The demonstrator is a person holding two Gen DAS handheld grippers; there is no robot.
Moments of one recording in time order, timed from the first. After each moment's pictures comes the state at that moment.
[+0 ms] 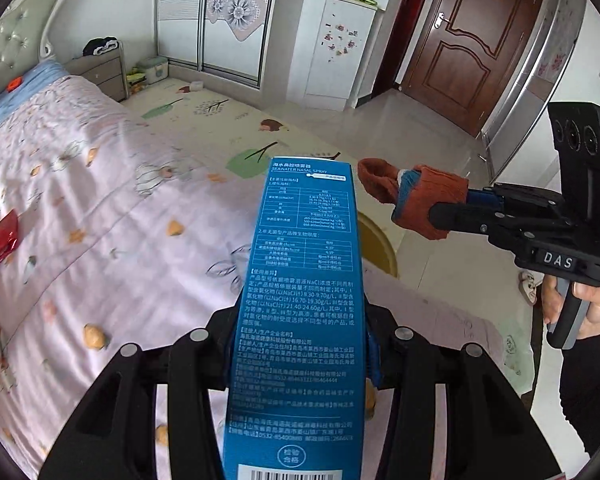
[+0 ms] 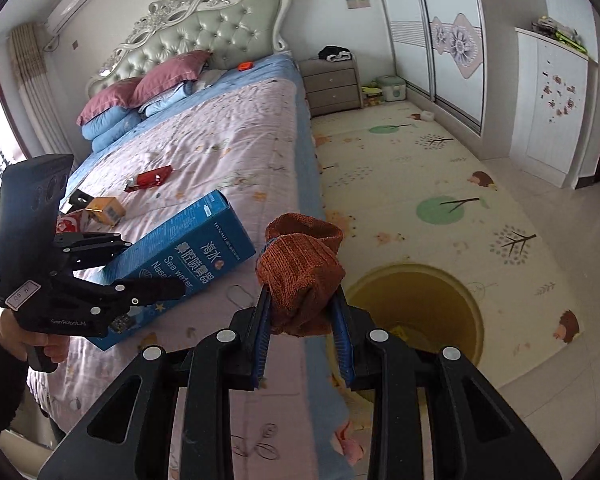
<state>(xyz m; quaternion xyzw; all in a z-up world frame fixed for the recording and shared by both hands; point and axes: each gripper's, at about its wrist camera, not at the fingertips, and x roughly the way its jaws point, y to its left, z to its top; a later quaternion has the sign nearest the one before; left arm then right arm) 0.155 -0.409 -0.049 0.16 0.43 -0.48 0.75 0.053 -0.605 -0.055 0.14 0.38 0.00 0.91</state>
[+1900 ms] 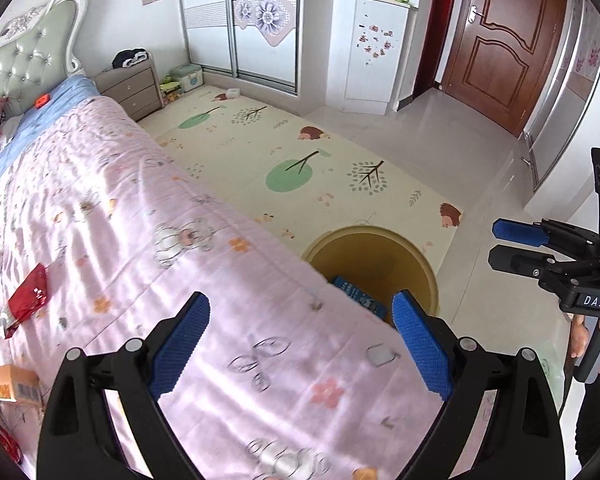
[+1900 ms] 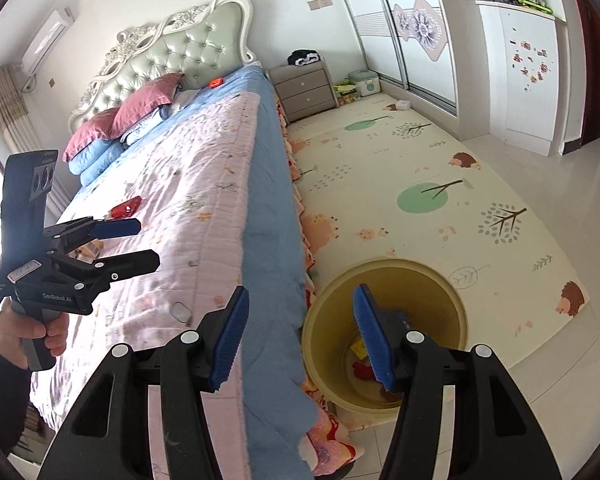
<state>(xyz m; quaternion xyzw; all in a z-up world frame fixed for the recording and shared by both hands) 0.174 -0.442 -0.028 0.20 0.41 -0.40 0.79 0.042 -0.658 -0.059 0.20 0.37 -0.01 0.91</state>
